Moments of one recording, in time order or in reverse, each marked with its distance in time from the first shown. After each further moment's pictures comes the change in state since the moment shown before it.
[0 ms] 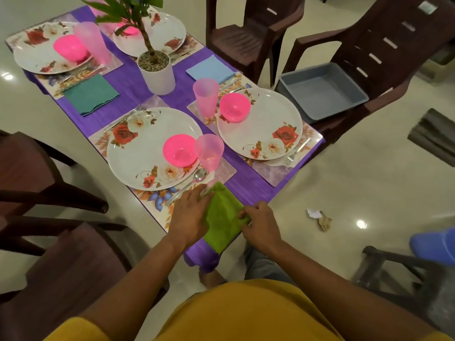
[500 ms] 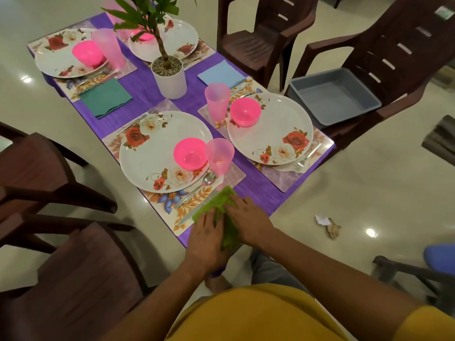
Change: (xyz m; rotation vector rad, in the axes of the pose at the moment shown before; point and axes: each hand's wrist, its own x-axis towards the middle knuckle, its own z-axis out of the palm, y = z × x) left_hand -0.038 0.035 0.032 0.094 -0.026 -0.107; right_hand 0.032 -0.050 -0.004 -0.541 -0.218 -0.411
